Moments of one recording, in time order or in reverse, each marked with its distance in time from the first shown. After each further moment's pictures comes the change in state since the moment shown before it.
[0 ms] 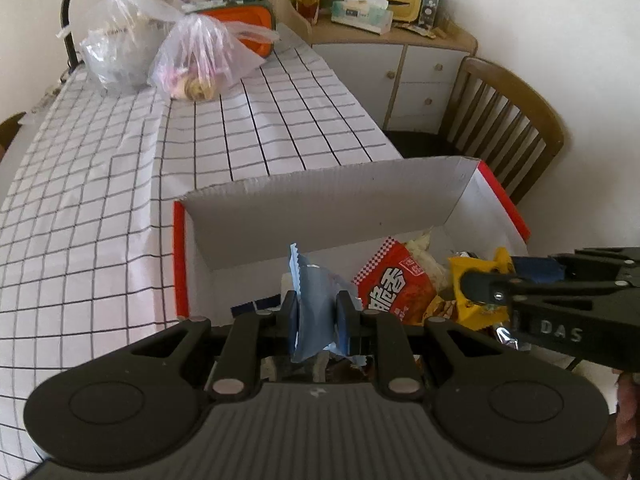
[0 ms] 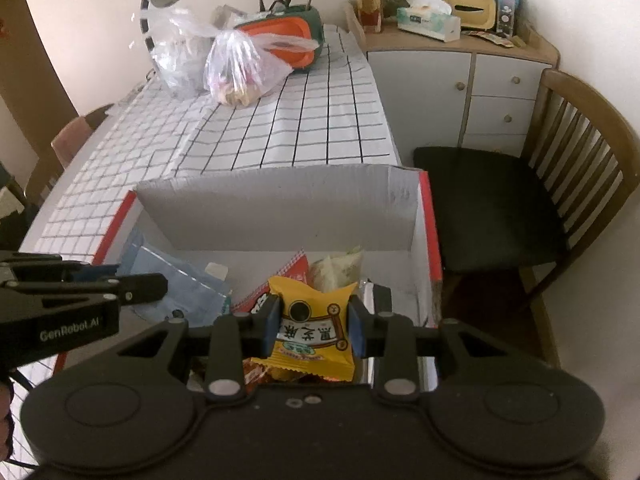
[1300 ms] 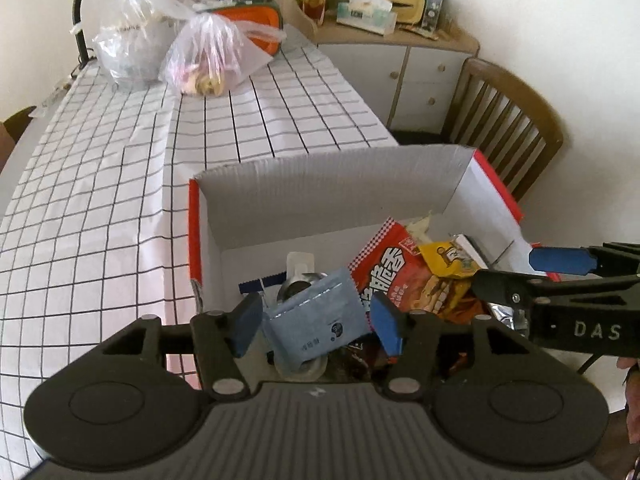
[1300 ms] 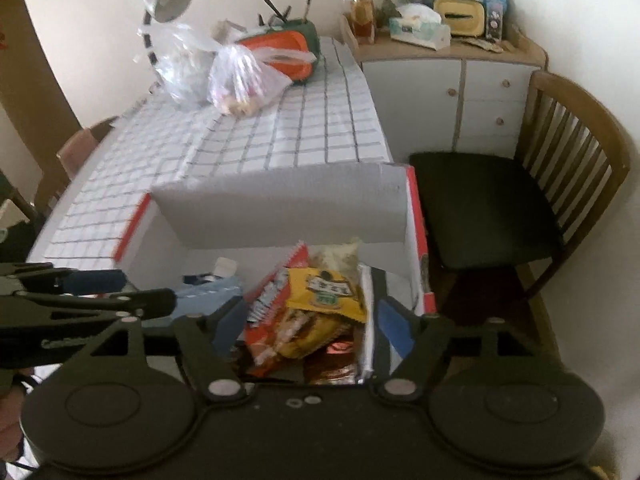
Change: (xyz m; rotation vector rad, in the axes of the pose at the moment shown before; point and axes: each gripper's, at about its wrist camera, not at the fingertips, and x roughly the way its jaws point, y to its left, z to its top) left arm -0.024 0.000 -0.020 -0.006 -0.023 0.014; right arm -0.050 0.004 -0.020 0.038 -0.077 0.031
